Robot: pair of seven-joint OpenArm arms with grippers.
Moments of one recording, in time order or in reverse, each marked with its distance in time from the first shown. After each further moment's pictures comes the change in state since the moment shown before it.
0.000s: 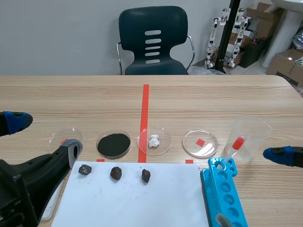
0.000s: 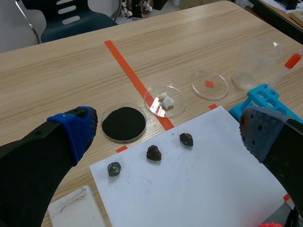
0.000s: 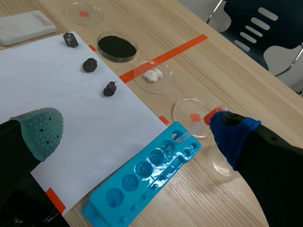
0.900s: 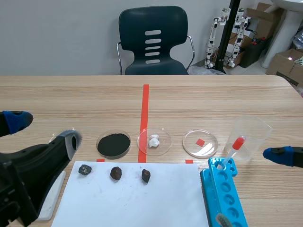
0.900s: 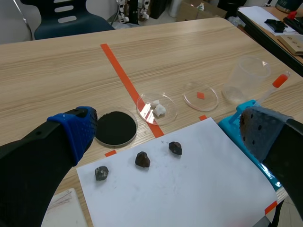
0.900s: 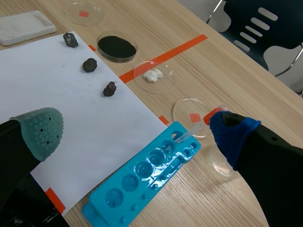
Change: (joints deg) left arm 0.0 0.0 0.0 0.0 -6.0 -0.2 0.0; right arm 0.0 0.0 0.0 0.0 0.0 0.0 0.0
